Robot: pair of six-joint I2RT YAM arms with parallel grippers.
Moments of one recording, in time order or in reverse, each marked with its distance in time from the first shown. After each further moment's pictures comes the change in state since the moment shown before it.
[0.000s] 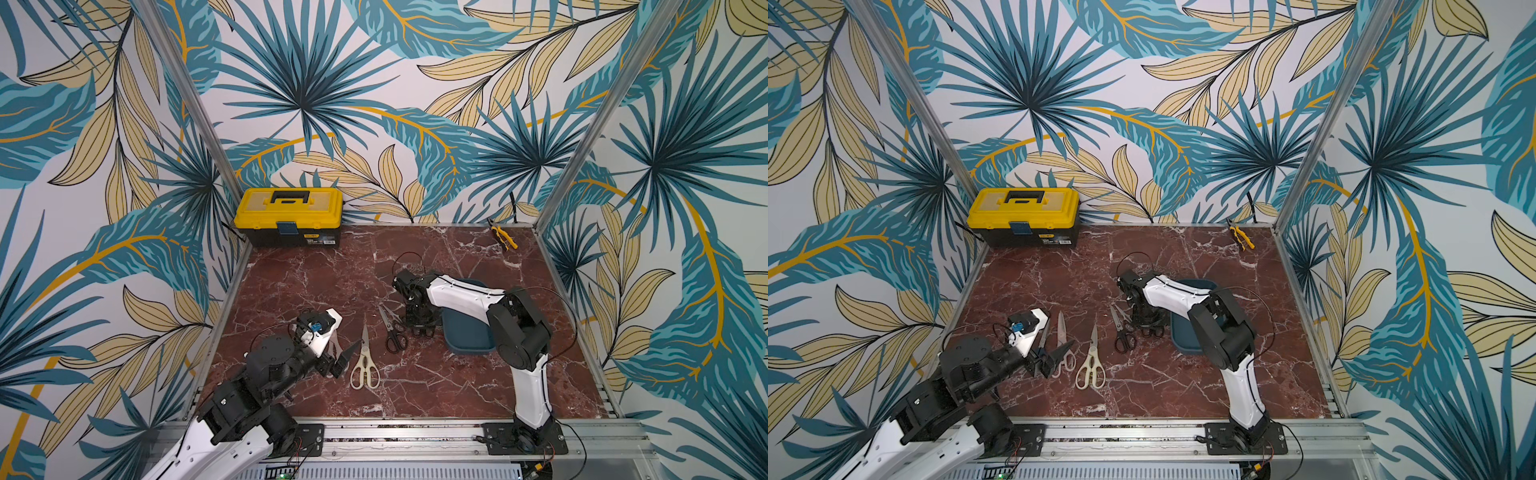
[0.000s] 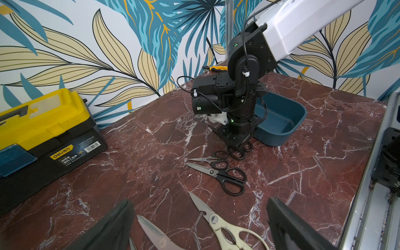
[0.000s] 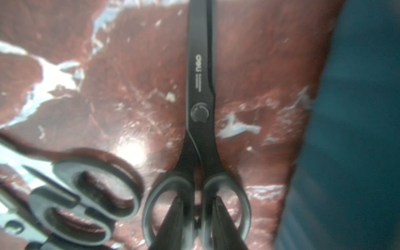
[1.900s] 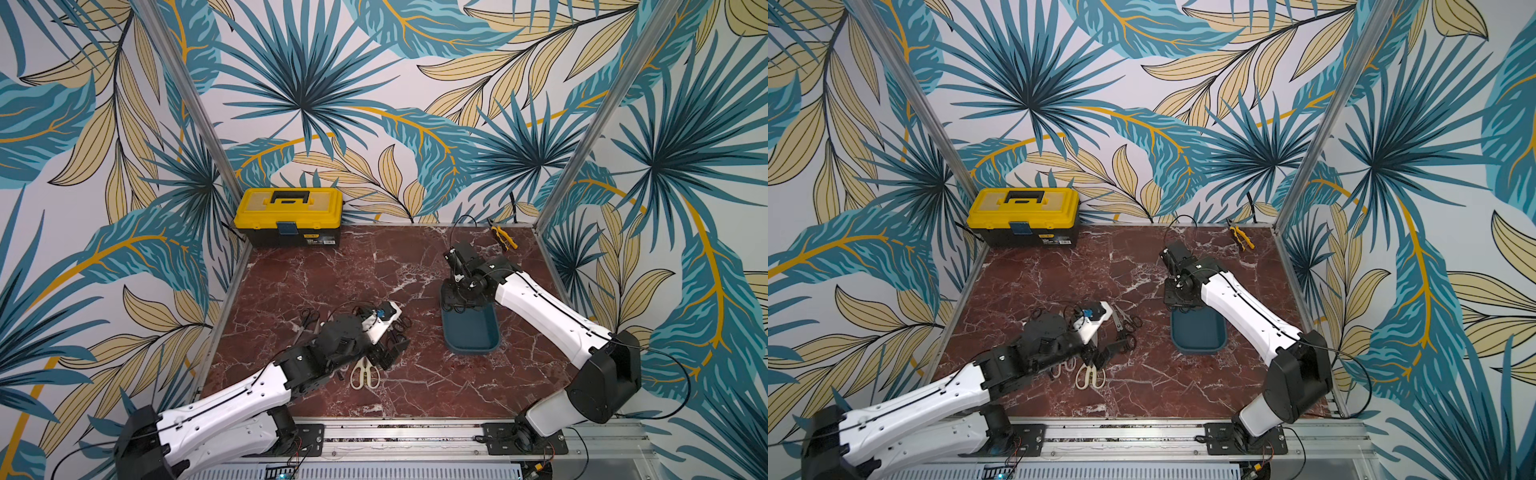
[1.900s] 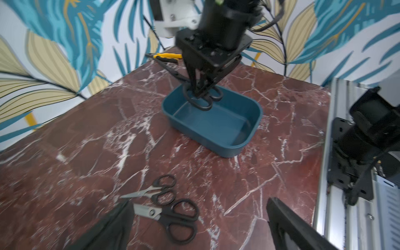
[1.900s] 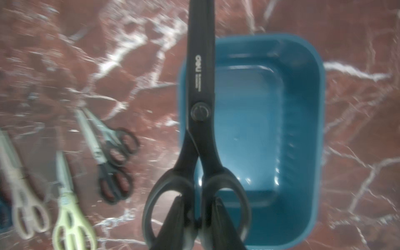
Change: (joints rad) left arm -0.283 0.638 0.076 0.471 0.034 -0.061; right arm -0.198 -0.526 -0.180 -0.055 -0.010 -0.160
